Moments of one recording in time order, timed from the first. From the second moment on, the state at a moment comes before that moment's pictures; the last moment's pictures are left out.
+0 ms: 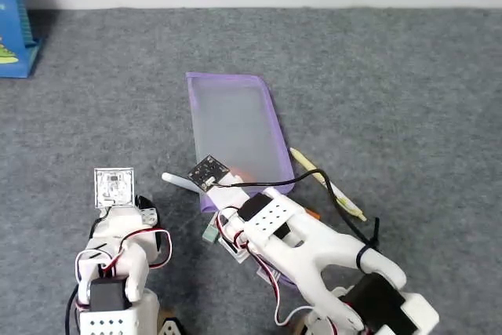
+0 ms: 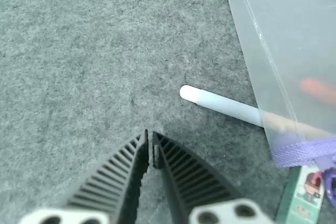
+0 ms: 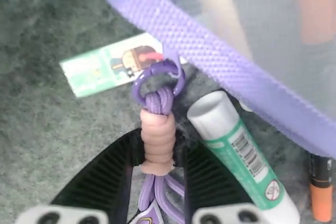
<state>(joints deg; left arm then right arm) -7.8 -103.5 96.9 62.8 4.4 -45.5 -9.6 49.7 51.6 0.5</state>
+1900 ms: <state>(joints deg) 1.1 -103.5 96.1 71.1 -1.8 -46.1 -47.3 54.8 62.0 1.5</state>
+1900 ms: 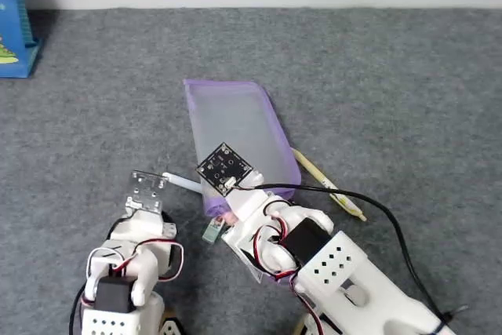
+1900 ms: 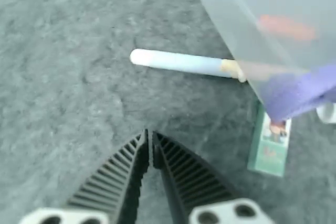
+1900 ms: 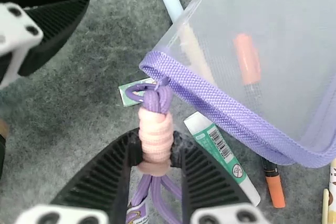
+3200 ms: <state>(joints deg) 17.4 -103.5 78.5 79.8 8.0 -42.7 -68.8 57.7 64.4 3.6</state>
